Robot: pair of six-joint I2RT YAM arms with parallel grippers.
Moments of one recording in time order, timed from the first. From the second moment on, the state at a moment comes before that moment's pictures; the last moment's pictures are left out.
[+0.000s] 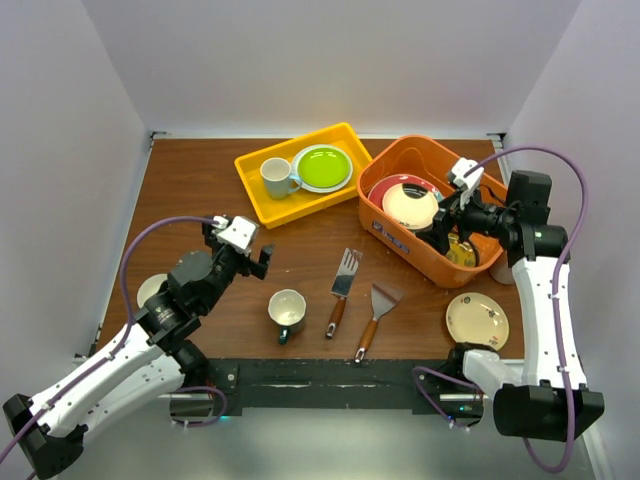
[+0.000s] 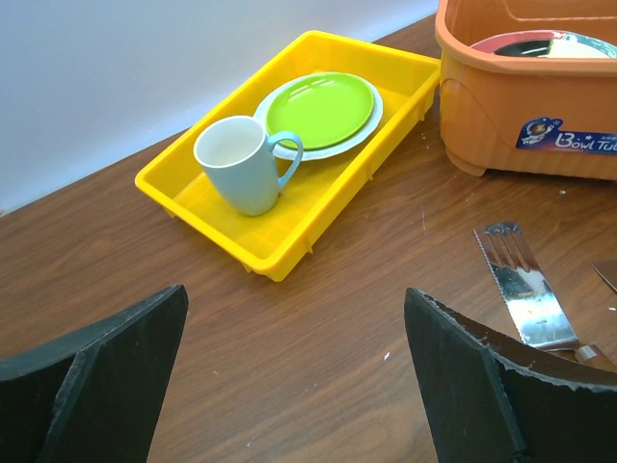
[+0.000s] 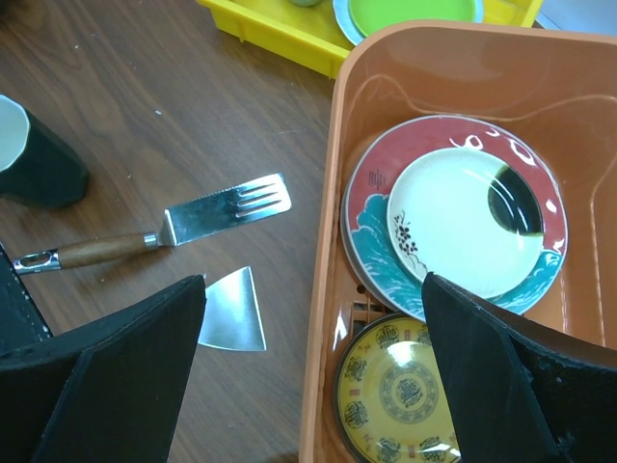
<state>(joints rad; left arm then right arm) -0.75 0.61 0.59 -0.09 -0.34 0.14 -0.11 1.04 1.17 -0.82 -0.86 -0.59</state>
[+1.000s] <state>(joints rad) -0.75 0.62 0.59 -0.09 -0.34 0.14 -0.11 1.03 1.16 -0.83 -0.86 -0.60</state>
